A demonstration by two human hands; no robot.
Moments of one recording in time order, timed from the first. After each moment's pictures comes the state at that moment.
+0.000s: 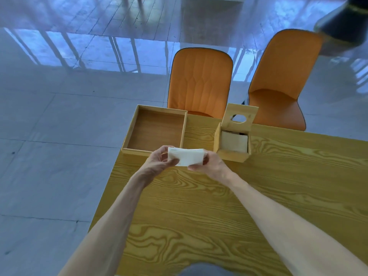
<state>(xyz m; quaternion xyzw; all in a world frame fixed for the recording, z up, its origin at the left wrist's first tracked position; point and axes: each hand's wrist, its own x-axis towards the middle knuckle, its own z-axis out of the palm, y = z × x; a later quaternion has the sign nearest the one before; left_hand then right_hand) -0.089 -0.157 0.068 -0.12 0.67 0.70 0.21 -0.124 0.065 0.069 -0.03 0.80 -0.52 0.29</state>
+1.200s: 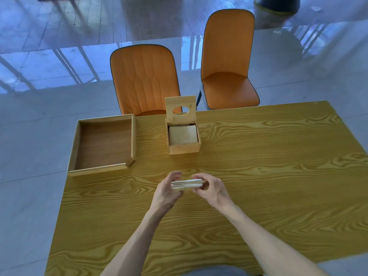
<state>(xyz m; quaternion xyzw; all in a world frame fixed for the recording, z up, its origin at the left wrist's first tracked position) -0.047 0.016 0.011 -0.02 0.84 0.51 0.21 -0.031 0.208 0.016 0.04 0.91 -0.40 0.11</state>
